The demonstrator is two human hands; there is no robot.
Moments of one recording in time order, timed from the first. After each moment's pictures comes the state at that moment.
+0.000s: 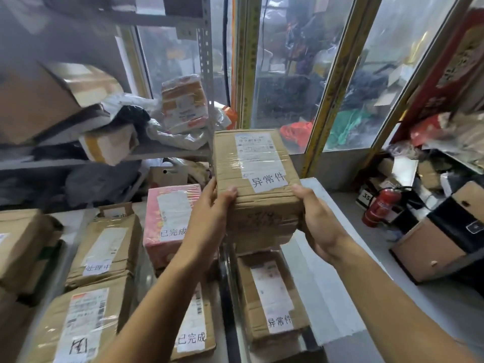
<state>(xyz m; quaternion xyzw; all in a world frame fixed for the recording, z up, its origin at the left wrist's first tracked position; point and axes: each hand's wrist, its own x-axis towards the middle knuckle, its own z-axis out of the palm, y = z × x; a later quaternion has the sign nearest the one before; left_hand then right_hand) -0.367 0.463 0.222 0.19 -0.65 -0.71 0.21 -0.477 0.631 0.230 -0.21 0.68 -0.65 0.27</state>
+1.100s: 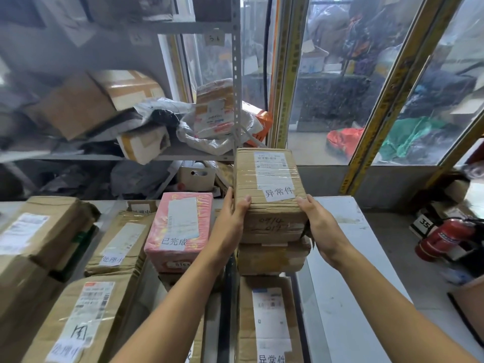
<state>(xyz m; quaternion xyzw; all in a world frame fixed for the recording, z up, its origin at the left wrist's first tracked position) -0.453 0.462 0.175 0.26 -0.67 -0.66 0.22 -0.589 0.614 0.176 -0.25 0.69 -0.60 0.30</state>
